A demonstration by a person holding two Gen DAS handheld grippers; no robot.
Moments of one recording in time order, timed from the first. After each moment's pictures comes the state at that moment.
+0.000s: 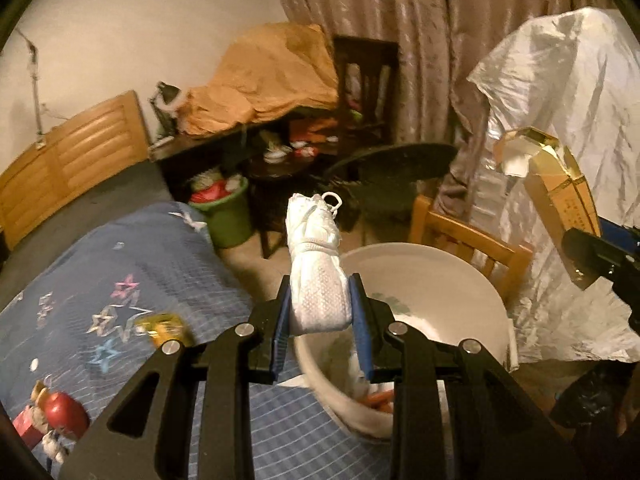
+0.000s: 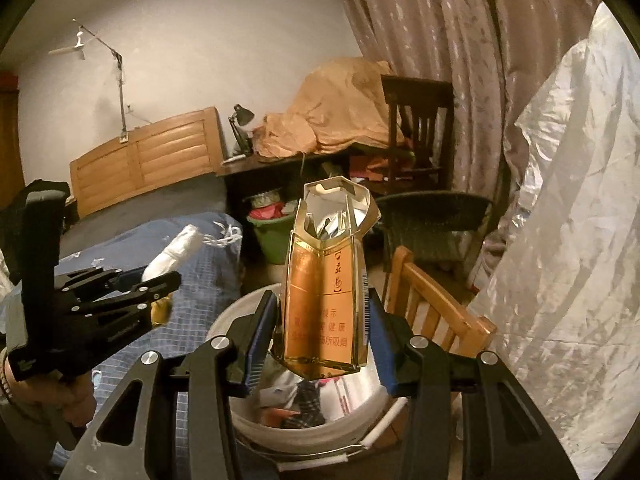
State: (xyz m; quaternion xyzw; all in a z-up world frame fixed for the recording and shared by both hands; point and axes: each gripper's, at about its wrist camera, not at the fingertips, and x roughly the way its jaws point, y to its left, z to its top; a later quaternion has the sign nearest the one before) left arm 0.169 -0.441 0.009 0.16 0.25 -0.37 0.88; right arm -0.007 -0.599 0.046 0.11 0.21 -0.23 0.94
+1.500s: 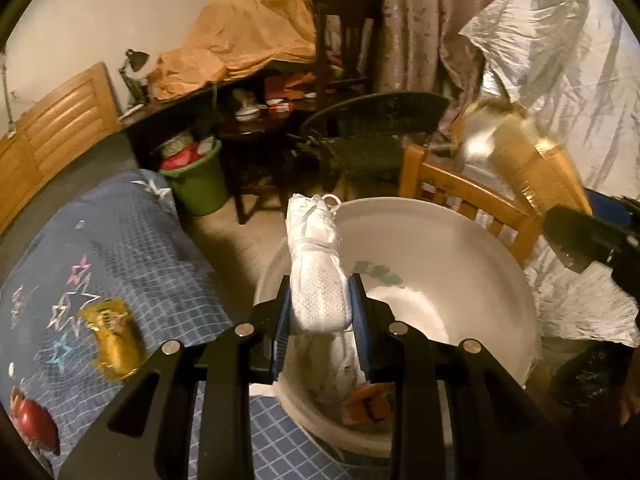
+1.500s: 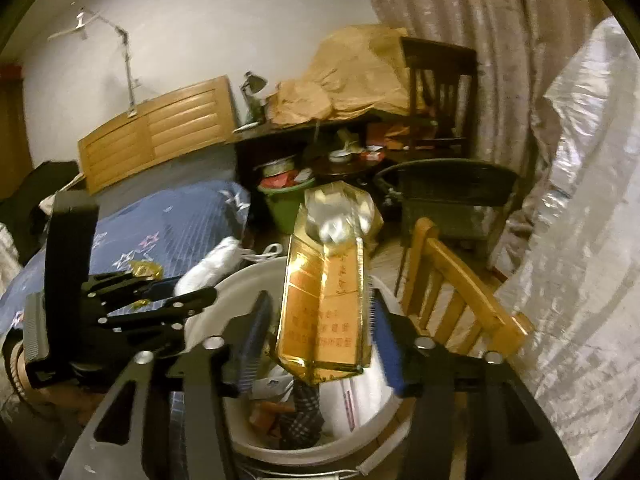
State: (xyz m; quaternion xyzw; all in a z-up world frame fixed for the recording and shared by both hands) left arm 0.195 -0.486 -0.044 0.19 0.31 -0.40 0.84; right arm 0.056 -0.612 -0.004 0.12 0.27 -0.18 0.94
